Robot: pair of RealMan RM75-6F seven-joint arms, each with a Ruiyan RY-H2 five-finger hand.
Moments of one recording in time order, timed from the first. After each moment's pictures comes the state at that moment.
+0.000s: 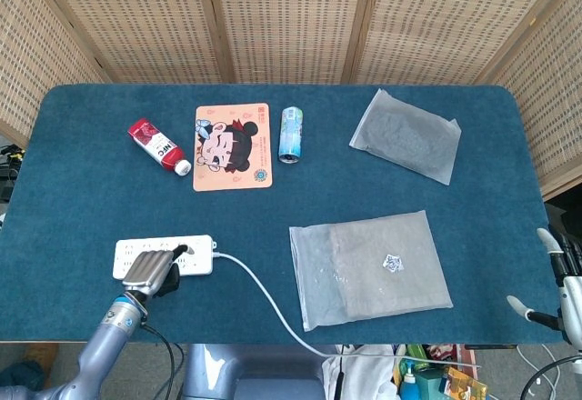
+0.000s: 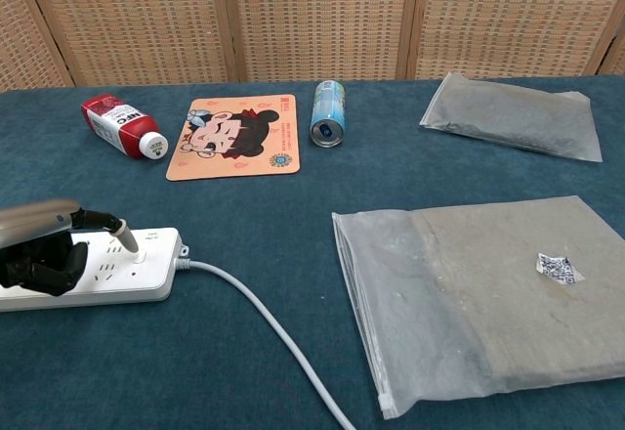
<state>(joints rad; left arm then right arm) -0.50 -1.41 -0.07 -1.88 0.84 1.06 0.51 -0.01 -1.03 0.07 -1.66 -1.53 1.57 0.18</state>
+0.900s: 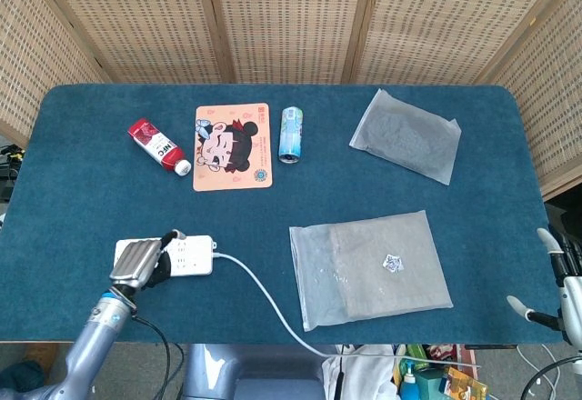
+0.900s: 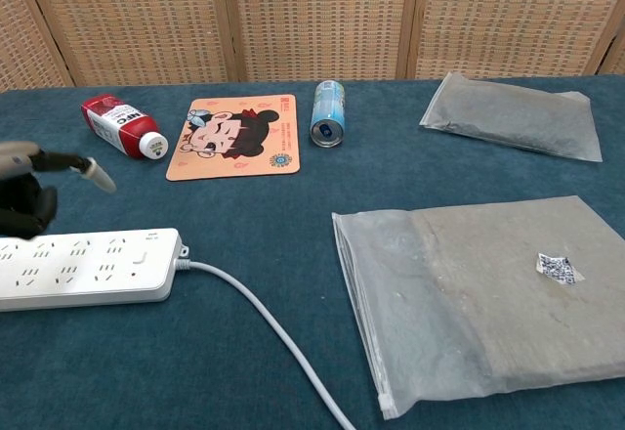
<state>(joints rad) -0.46 -1.31 -0.08 -1.93 1.01 1.17 0.33 -0.01 -1.03 0.07 -1.66 -1.54 1.58 0.18</state>
